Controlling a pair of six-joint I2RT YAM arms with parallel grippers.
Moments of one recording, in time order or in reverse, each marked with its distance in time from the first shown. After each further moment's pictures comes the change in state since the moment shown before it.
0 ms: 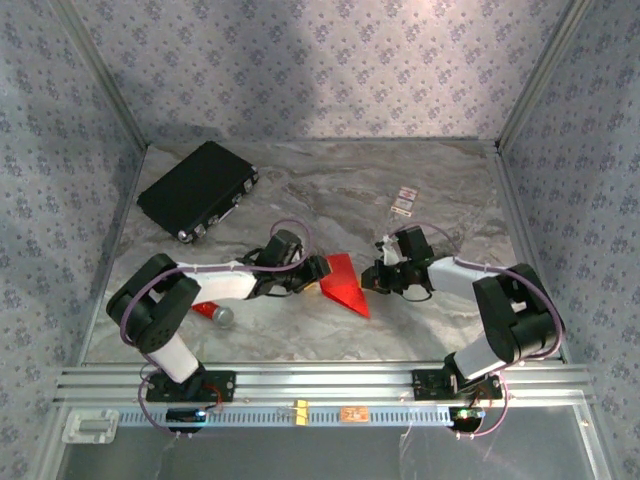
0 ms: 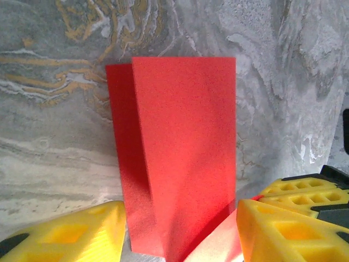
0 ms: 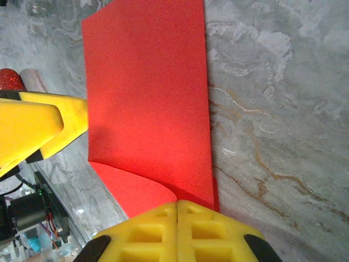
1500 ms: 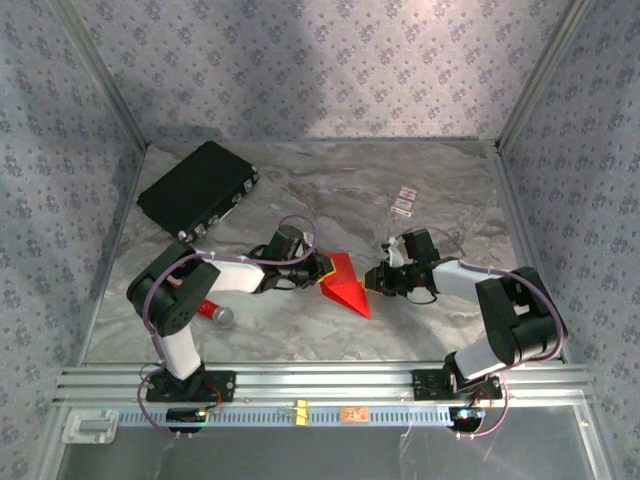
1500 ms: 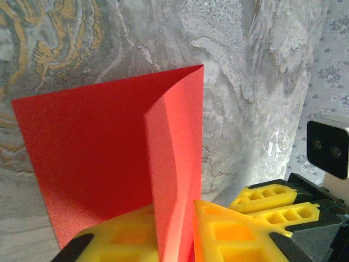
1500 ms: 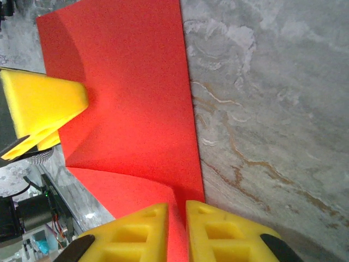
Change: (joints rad) left arm 0.030 0.136 0.044 0.172 0.139 -0.051; right arm -0.042 -0.022 -0.041 0.016 -0.024 -0.001
